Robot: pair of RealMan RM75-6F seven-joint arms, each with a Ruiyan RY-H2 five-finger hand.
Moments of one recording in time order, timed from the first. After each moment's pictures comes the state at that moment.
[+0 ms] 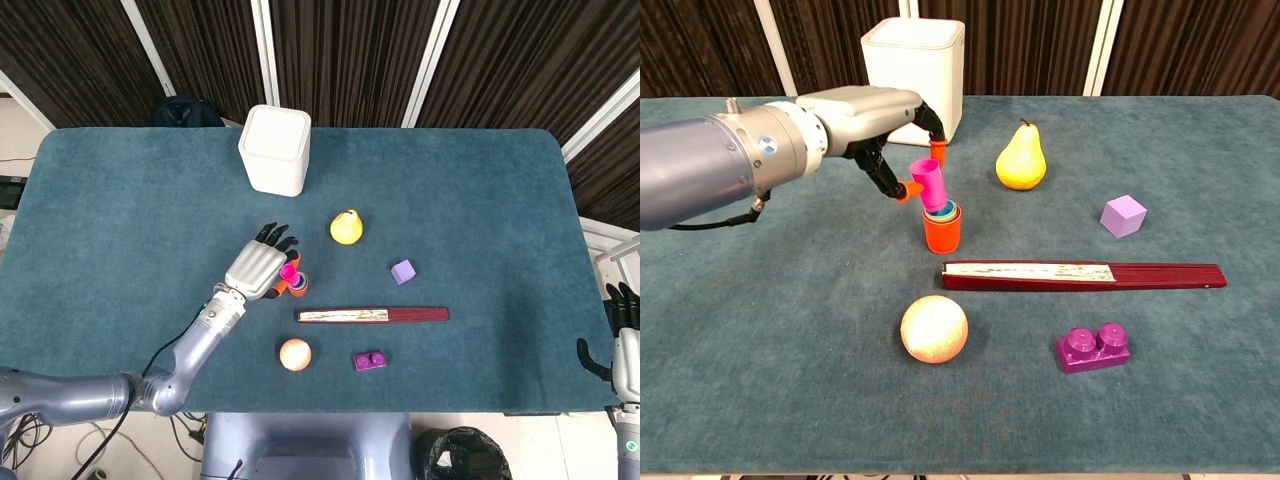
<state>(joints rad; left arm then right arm) -0.97 -1.63 -0.19 -1.50 0.93 0.96 0.53 0.03 -1.14 0.17 -1.66 -1.24 1.47 -0.07</state>
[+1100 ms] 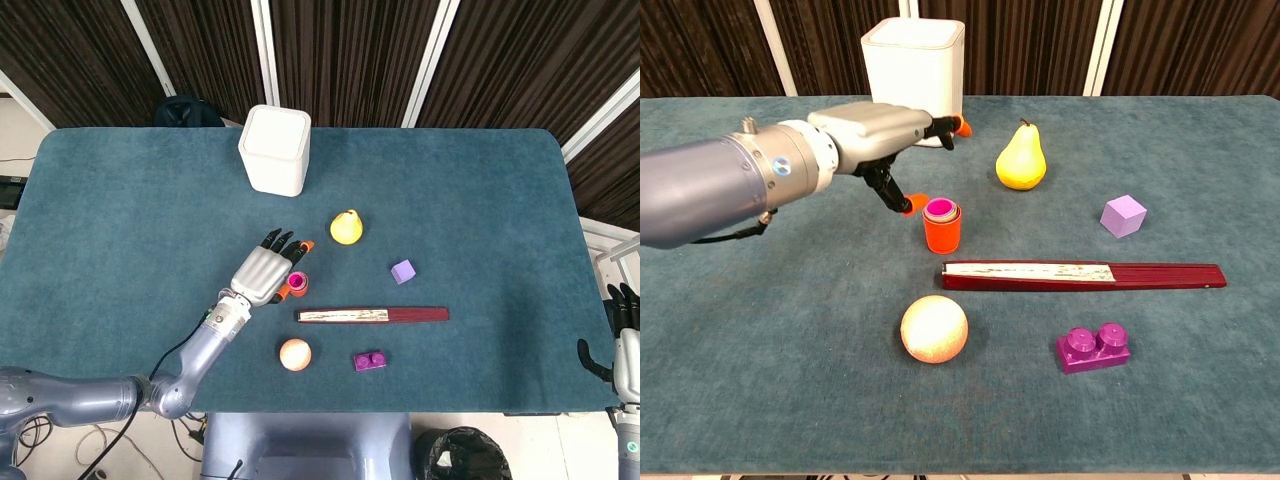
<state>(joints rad) -0.97 -1.66 -0.18 -1.49 0.93 0.97 0.58 0.03 -1.13 0.17 -1.67 -1.24 1.47 -0.07</state>
